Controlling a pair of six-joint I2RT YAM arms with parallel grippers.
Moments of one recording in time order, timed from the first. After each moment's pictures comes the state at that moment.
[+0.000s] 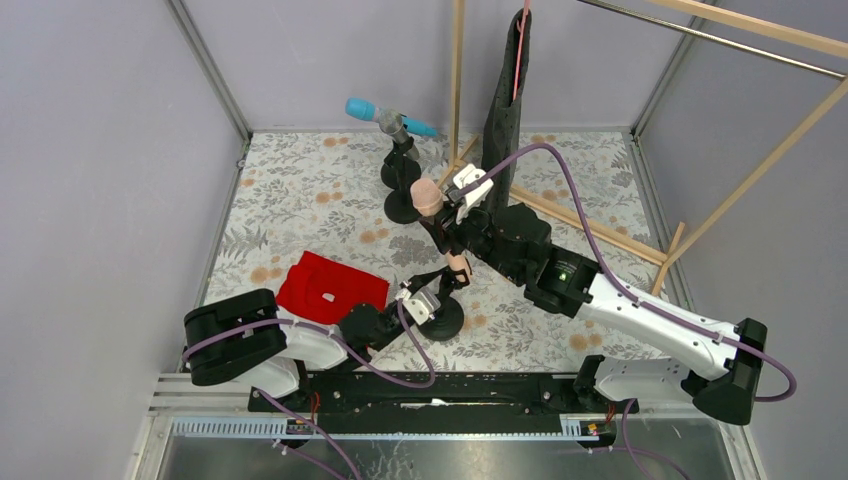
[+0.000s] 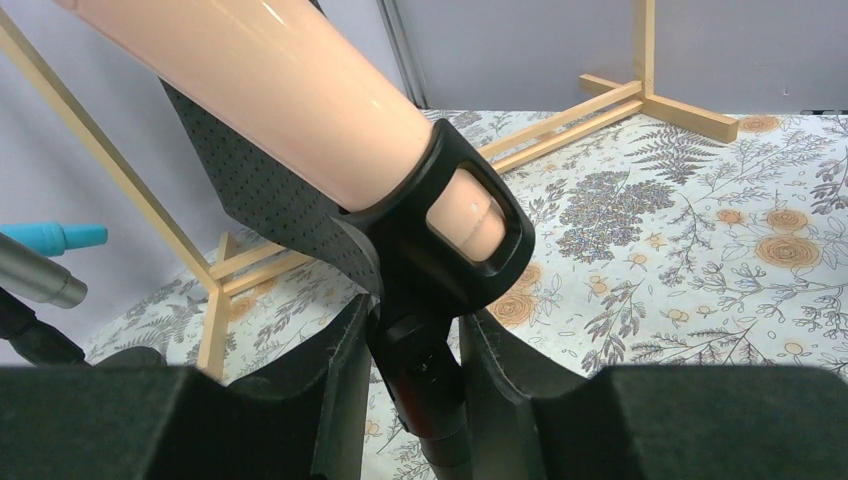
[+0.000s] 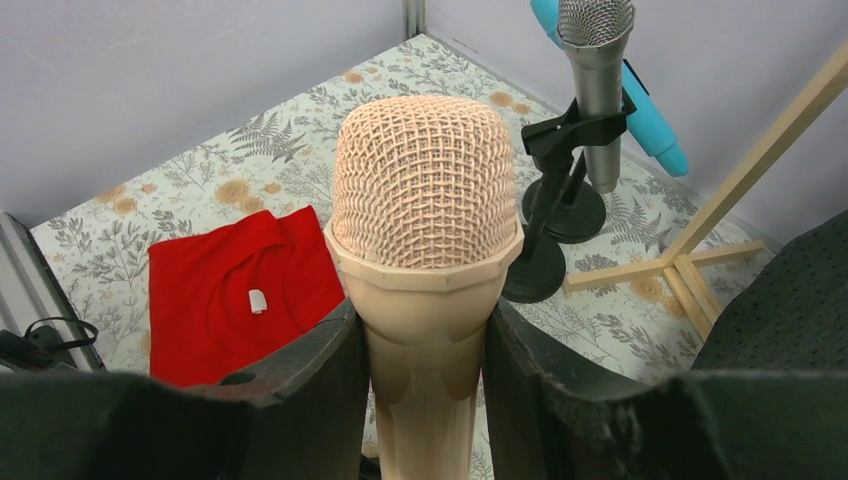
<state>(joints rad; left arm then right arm) -1.17 1.44 0.27 1.41 -0.22 0.34 1.03 1.16 1.11 -0.06 0.23 0.00</state>
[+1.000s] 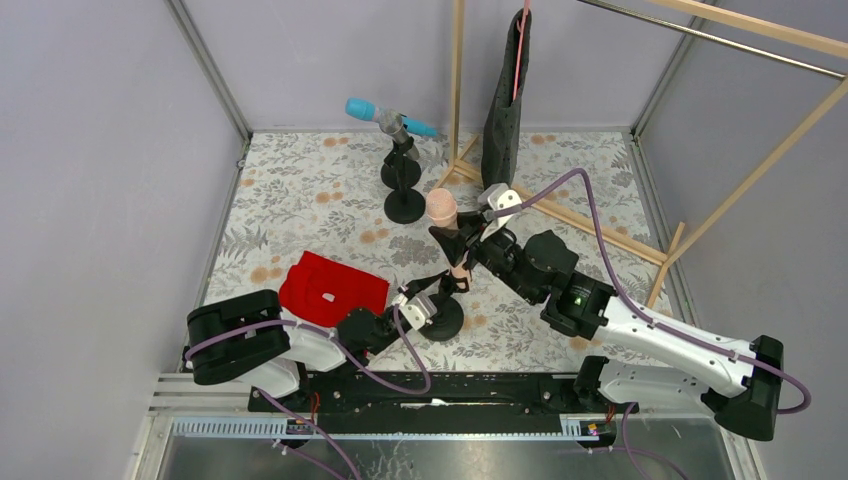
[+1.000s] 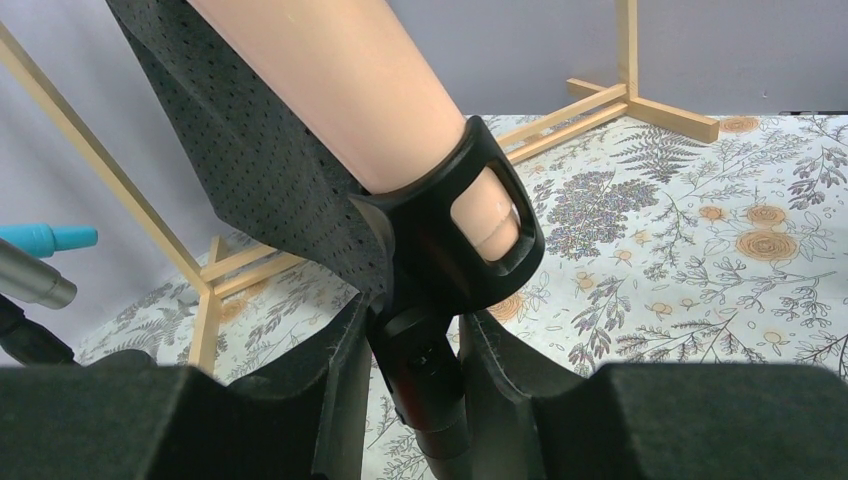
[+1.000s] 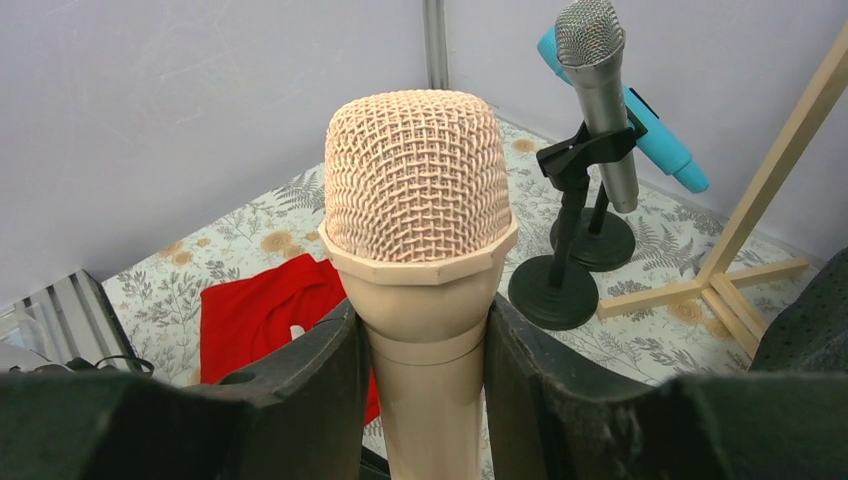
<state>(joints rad) -1.19 1.46 0.23 1.47 -0.22 0.34 1.06 1.01 0.88 0.15 0.24 0.06</state>
